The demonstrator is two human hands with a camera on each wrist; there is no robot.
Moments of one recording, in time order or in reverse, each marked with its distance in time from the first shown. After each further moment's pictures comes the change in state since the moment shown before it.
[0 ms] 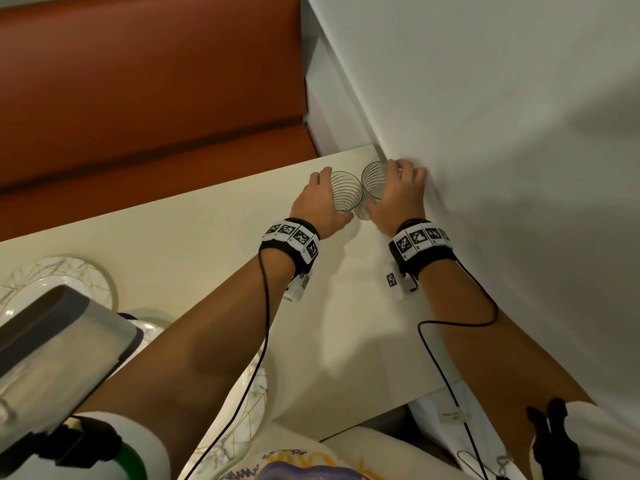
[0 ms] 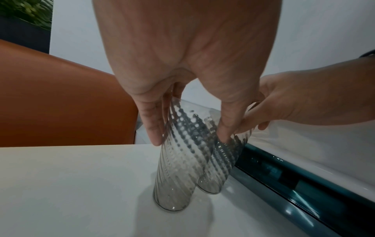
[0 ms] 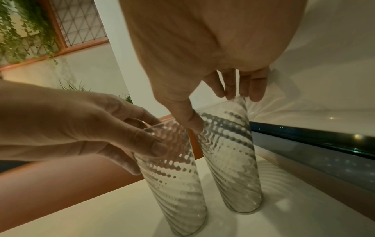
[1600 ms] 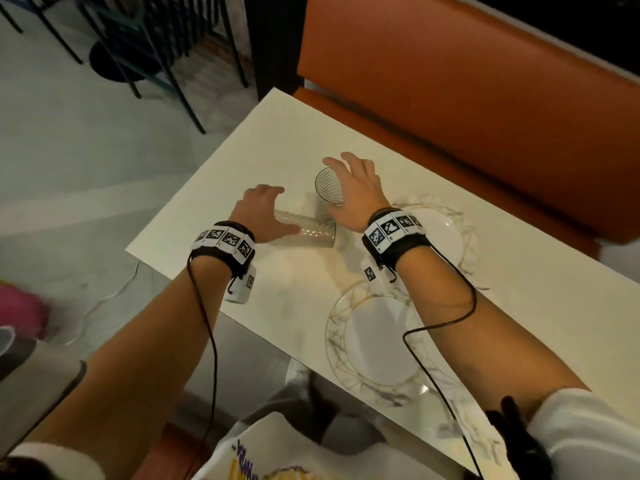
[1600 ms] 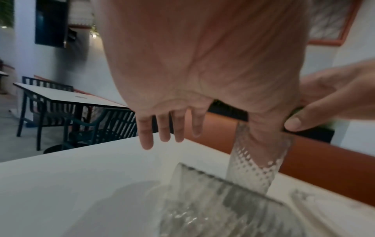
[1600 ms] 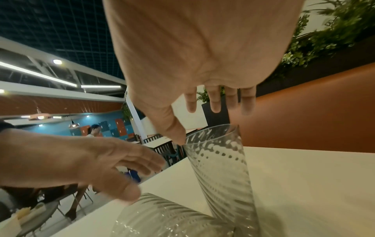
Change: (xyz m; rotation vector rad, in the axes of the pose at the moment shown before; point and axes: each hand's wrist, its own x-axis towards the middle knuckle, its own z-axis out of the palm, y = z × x) left_hand -0.576 -0.634 -0.270 -0.115 0.361 -0.717; right_hand -0.393 -0.730 0.147 0.049 -0.531 -1.089
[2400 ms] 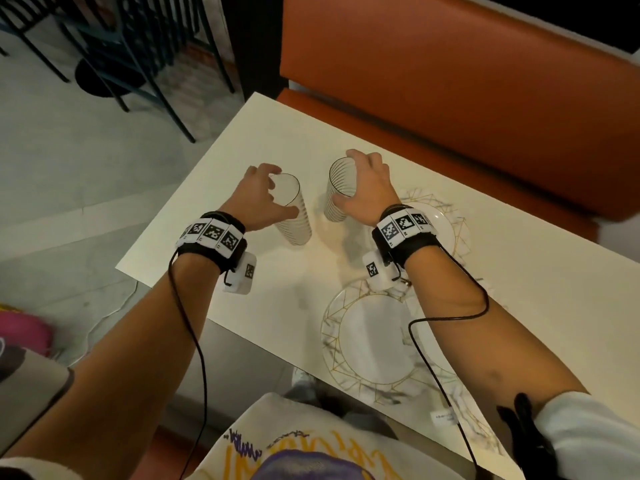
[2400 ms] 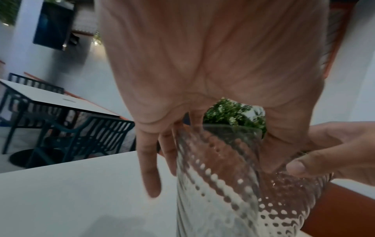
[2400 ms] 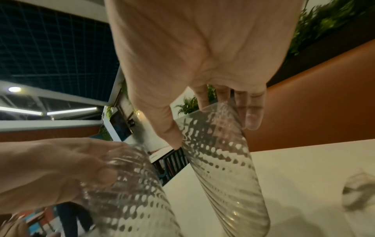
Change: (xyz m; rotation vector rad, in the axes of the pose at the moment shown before) left_hand 0.013 0.040 -0.028 -0.285 0.039 0.045; right_hand -0.004 0.042 -0.013 0.218 0.103 0.199
